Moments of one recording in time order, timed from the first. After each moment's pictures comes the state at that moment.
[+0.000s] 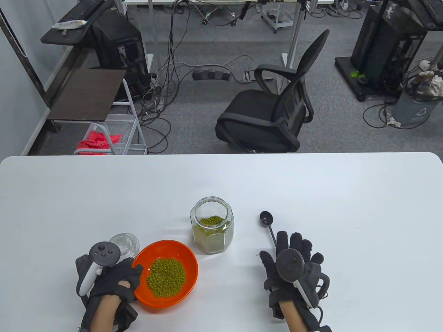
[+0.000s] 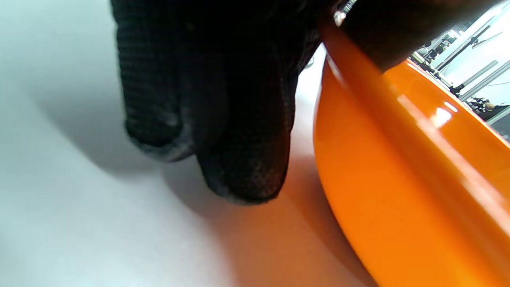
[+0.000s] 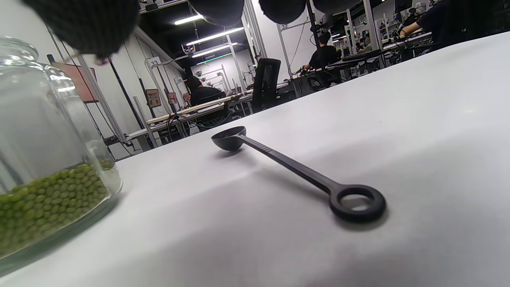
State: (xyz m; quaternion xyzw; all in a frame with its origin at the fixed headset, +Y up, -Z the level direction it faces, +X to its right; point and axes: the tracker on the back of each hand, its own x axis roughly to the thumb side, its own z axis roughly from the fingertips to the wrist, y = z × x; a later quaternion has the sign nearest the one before) left_hand -0.317 -0.751 -0.308 -0.22 0.11 0.28 0.93; right_hand 0.140 -0.724 -0.280 -0.12 -0.09 0.97 0.19
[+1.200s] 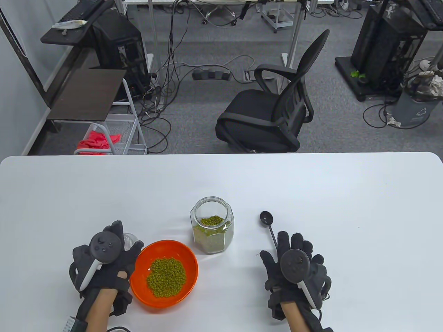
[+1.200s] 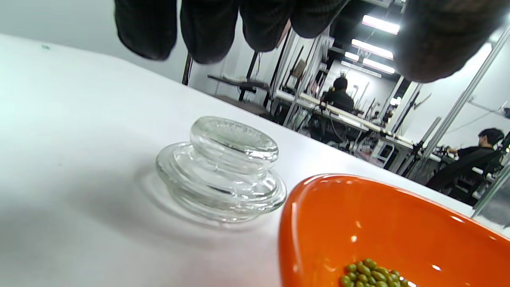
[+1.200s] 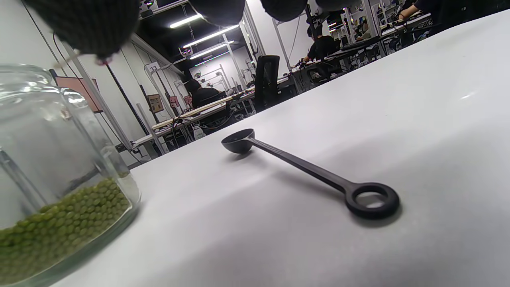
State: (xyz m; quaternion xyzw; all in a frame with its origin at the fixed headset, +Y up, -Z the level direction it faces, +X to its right) left_hand -0.317 -0.694 -0.324 -0.05 0.08 0.18 0.98; right_hand 0.146 -0.724 -0.278 -0.12 -0.08 0.96 0.23
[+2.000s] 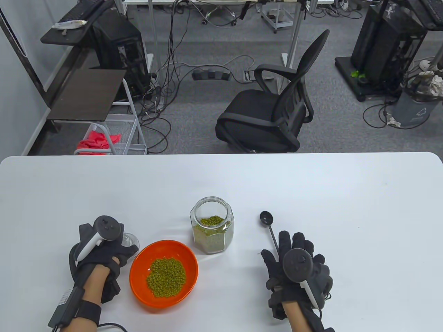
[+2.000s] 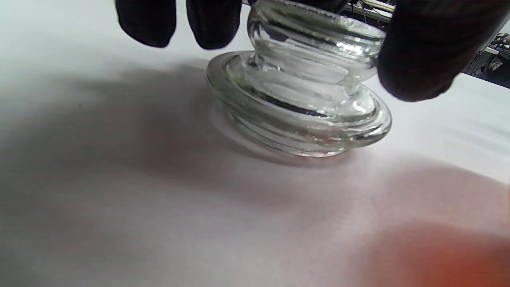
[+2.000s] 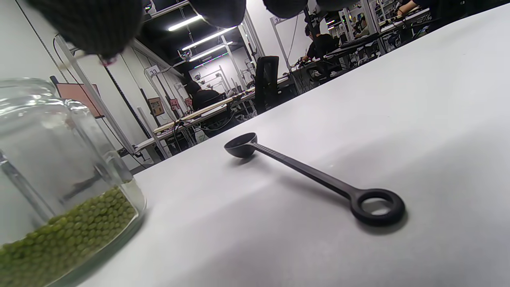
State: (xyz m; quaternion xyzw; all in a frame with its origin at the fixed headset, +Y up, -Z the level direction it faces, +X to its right) left_hand -0.344 -0.744 -0.381 -0.22 0.08 0.14 0.96; right_hand 0.149 -0.721 -0.278 -0.12 -0.09 0.96 0.25
